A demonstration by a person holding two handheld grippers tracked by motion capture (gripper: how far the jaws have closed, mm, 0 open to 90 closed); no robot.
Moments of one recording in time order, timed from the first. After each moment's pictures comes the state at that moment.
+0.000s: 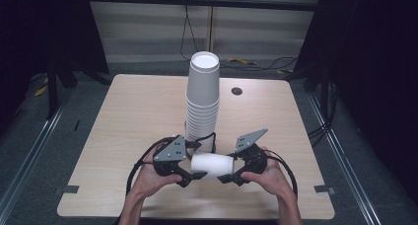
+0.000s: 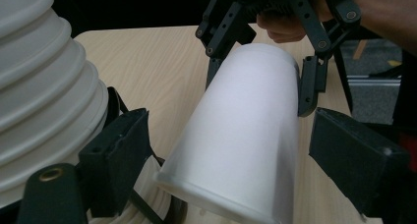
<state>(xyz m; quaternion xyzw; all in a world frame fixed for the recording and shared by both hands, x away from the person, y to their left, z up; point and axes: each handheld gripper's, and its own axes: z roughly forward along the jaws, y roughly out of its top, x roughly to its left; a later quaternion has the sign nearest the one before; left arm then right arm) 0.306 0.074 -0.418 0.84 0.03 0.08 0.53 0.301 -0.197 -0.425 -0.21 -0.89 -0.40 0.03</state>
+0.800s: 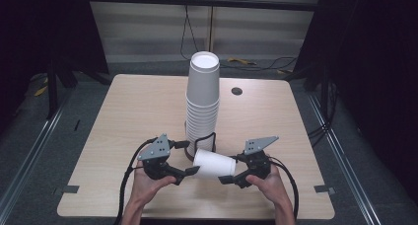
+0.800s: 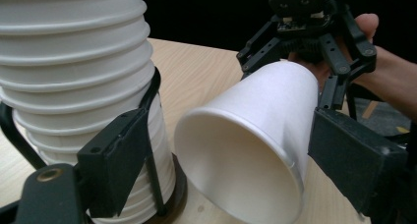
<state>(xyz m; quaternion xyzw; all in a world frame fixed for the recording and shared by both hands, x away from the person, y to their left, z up) 0.304 0.099 -0.434 0.79 0.12 0.06 0.60 0.293 -0.213 -0.448 -0.23 -0.84 -0.49 0.04</state>
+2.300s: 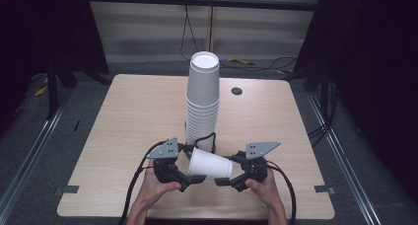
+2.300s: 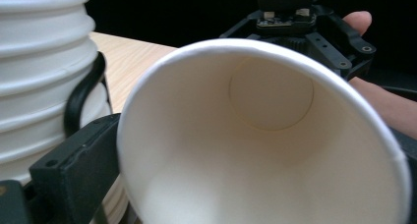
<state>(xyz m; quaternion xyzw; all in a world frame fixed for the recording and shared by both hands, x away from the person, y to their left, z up) 0.314 0.077 -0.457 0.78 0.10 -0.01 0.62 0.287 -0.206 -0.456 -0.18 -0.80 -0.57 0.03</state>
